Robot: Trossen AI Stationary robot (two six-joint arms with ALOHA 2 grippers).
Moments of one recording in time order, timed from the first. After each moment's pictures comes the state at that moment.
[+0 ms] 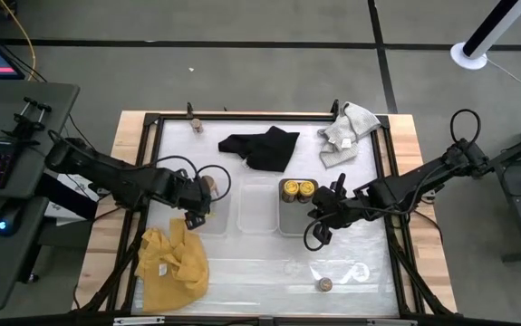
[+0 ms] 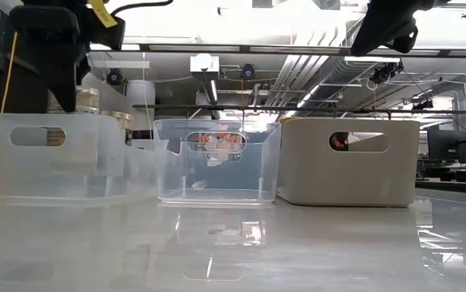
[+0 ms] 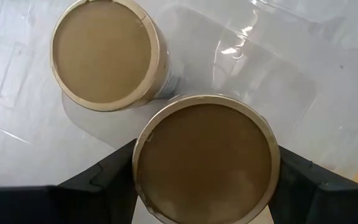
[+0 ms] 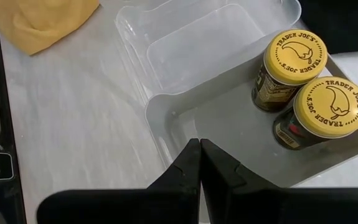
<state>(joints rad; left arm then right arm) -0.25 1.30 0.98 -1.09 -0.25 -0.66 0.41 1.30 1.06 -0.72 0.33 0.78</state>
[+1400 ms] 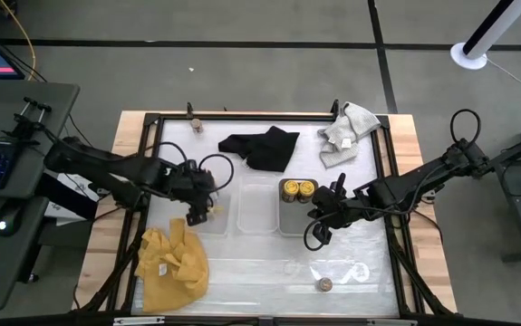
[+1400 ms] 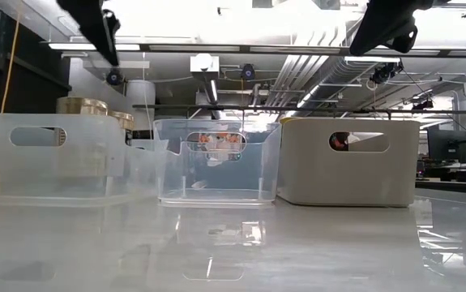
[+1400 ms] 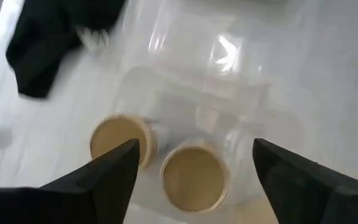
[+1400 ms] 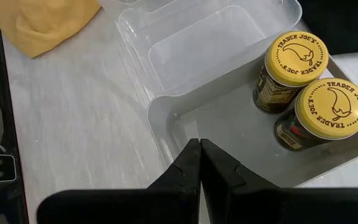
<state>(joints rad) -0.25 1.29 1.20 -1.11 -0.30 -0.43 0.41 1.30 1.06 -0.71 0.33 0.78</state>
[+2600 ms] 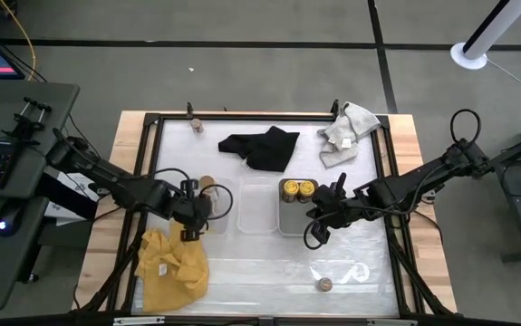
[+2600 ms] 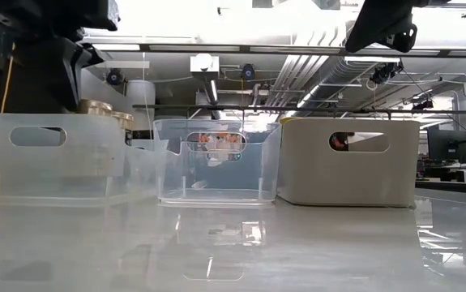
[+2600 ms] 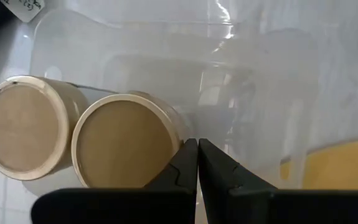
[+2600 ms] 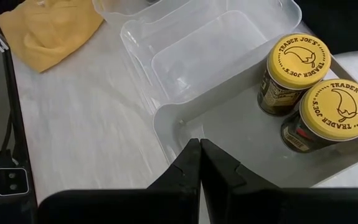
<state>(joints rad) -0.39 1.30 0.93 -0.93 -0.30 -0.40 0.41 1.30 1.06 -0.69 0.34 0.83</state>
